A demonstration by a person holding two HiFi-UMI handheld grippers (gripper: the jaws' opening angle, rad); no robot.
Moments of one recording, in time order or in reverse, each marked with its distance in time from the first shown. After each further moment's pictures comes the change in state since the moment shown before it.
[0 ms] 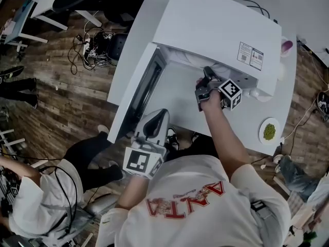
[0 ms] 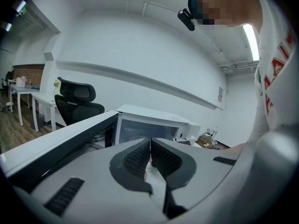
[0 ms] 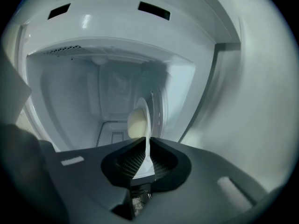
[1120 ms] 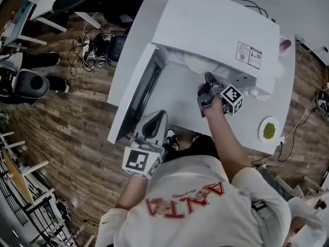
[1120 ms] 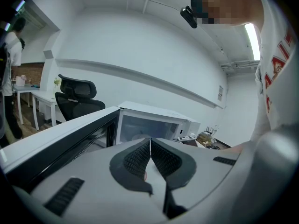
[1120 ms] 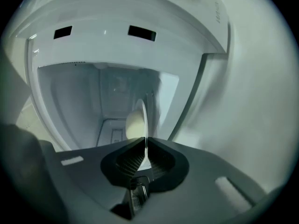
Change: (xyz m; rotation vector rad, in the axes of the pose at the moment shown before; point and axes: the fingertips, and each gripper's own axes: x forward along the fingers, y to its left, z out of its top) left arm -0.003 0.005 -0.011 -0.007 0.036 -0.001; right arm -0.022 -0.011 -0.001 -0.017 0.027 -0.002
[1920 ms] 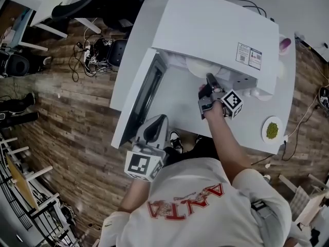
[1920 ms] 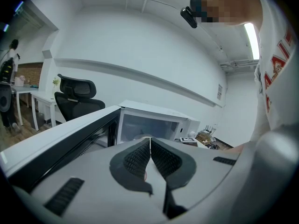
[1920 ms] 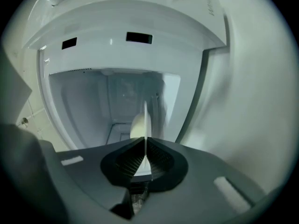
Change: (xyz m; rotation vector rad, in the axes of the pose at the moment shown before) left arm -0.003 0.006 -0.004 0.006 0.016 -0.005; right arm -0.001 0.008 0.002 0.008 -0.062 0.125
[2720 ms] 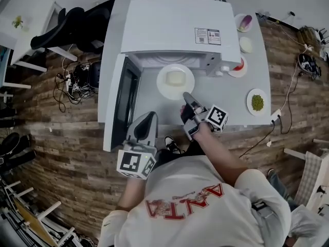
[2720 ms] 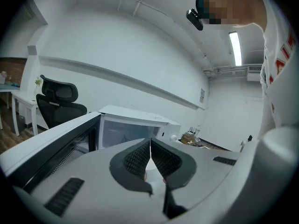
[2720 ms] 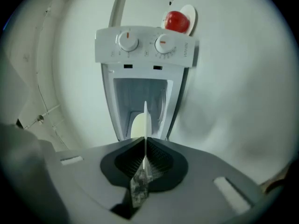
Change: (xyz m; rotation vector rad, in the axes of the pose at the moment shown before) left arm -0.010 -0.040 0.011 0.063 -0.051 -0.201; right arm -0.124 0.023 -0.063 -0.022 0.063 0.100
